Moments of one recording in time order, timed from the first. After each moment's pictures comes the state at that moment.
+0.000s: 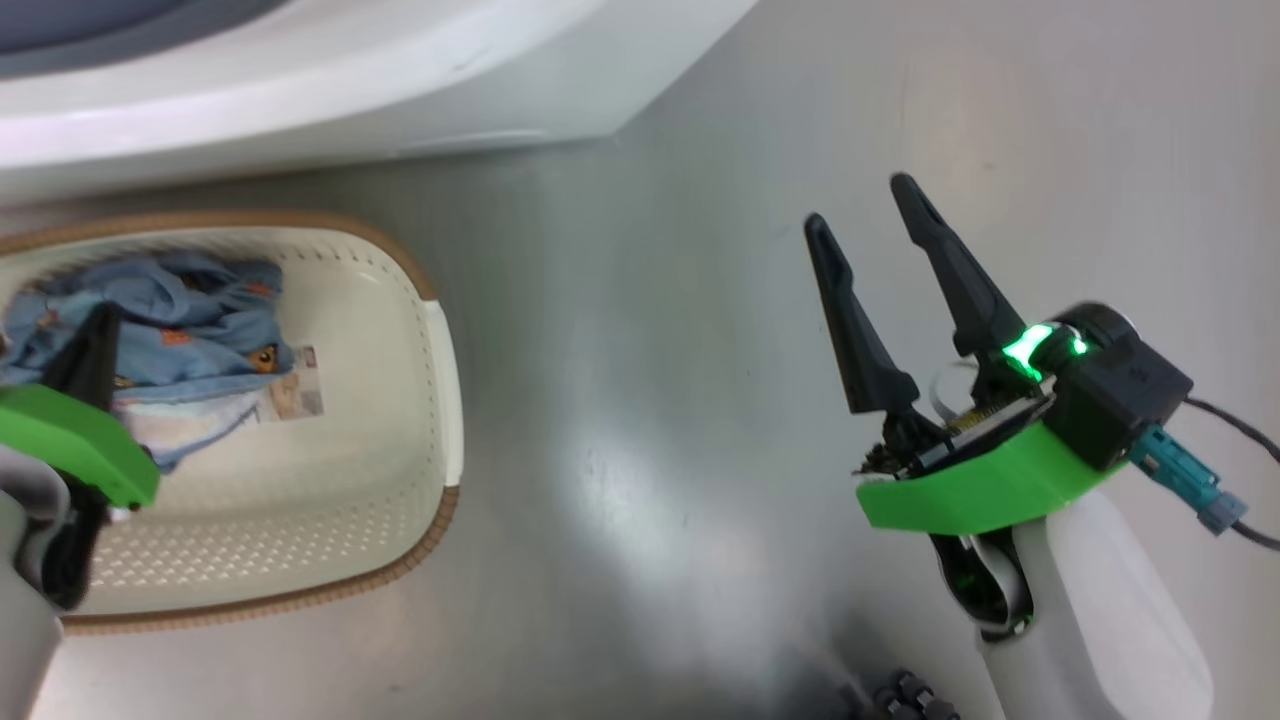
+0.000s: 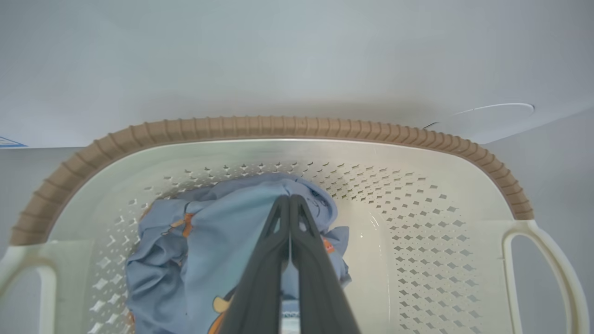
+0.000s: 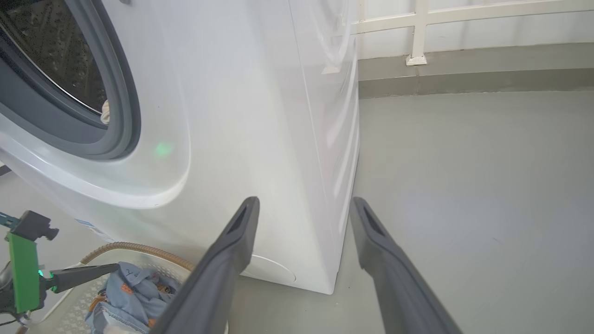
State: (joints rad) left arm -0.85 0.54 -0.88 0.90 -1.07 -0.13 -0.25; right arm -0.42 -0.06 0.22 -0.01 0.27 0.13 -0.26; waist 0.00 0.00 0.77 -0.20
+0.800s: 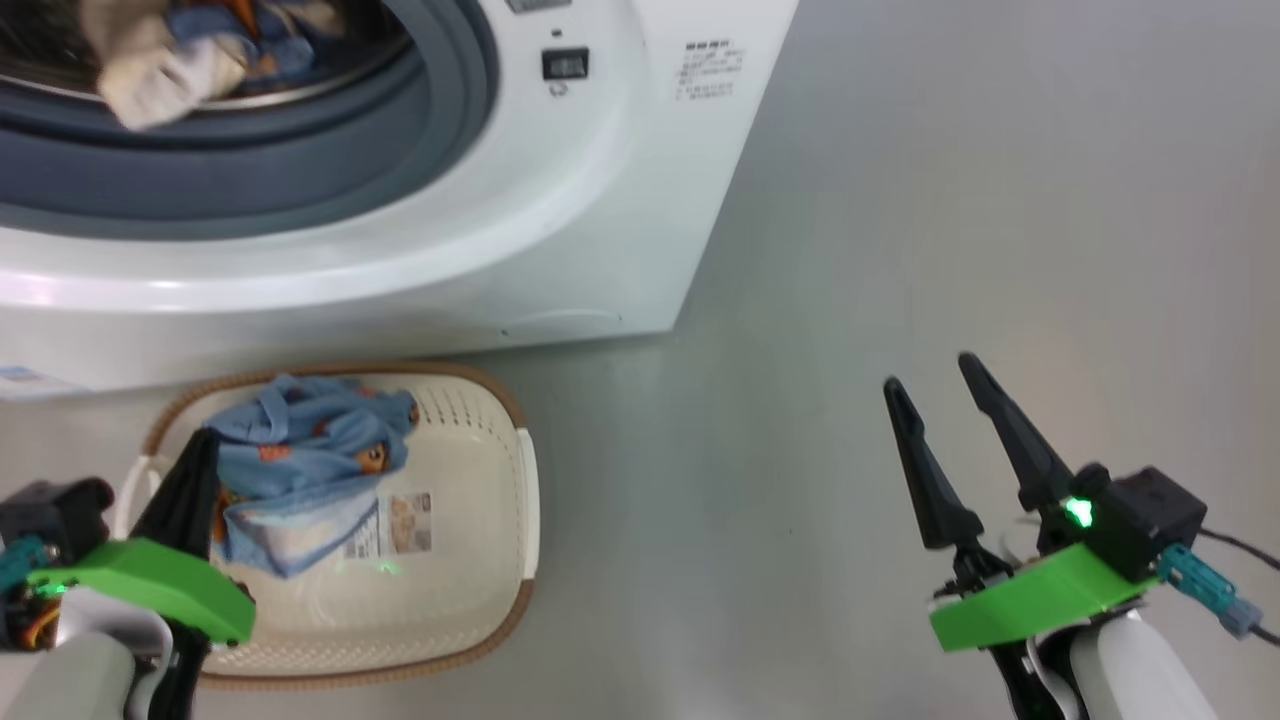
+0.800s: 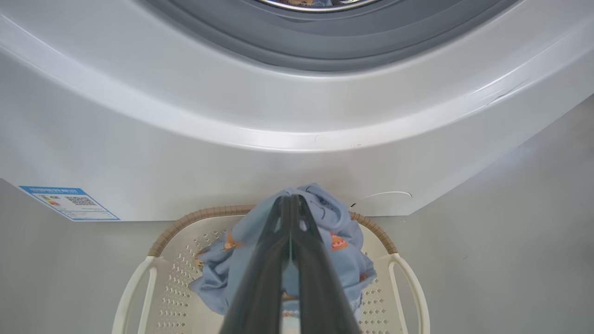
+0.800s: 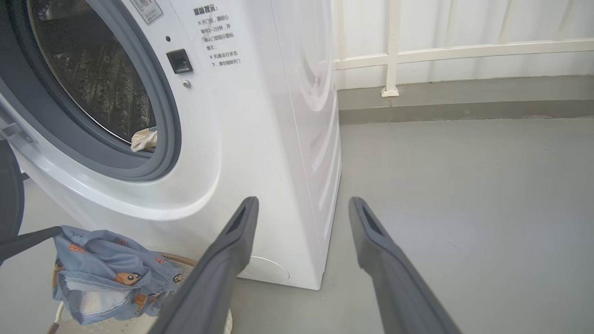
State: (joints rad) left arm -0.45 0.39 -0.40 0.64 -0.70 -0.13 -0.25; right arm -0.19 -0.13 0.15 0.04 0.29 0.13 -0.26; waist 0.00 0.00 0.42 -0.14
